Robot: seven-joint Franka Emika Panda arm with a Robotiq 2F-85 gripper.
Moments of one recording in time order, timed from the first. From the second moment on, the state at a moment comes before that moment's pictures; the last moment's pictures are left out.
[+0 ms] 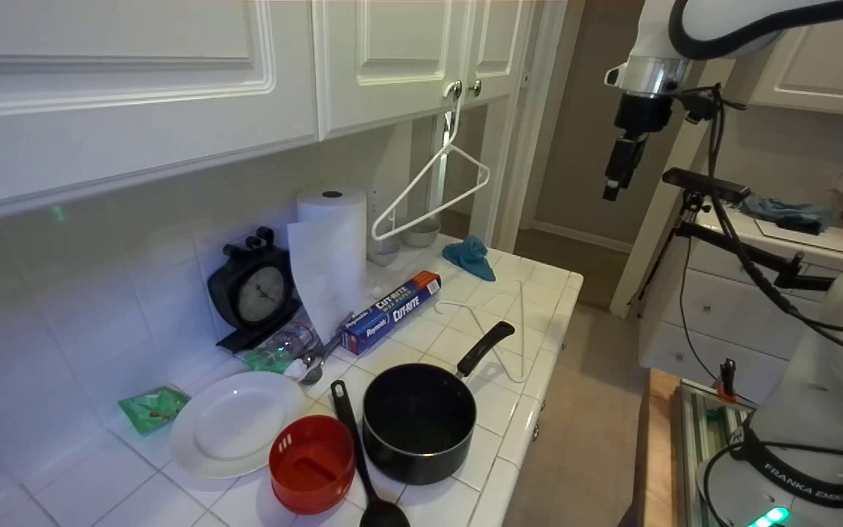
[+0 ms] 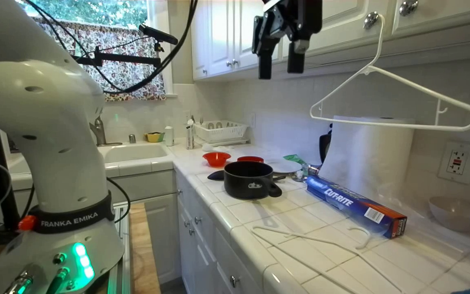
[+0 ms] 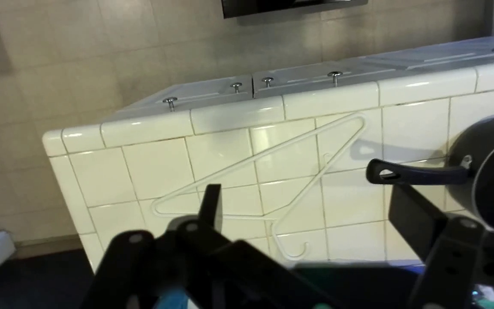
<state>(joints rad) -0.19 -0.59 -0.30 -2.35 -0.20 1.79 -0.23</state>
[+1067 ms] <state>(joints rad) -0.24 0.00 -0.33 -2.14 0.04 2.14 0.00</state>
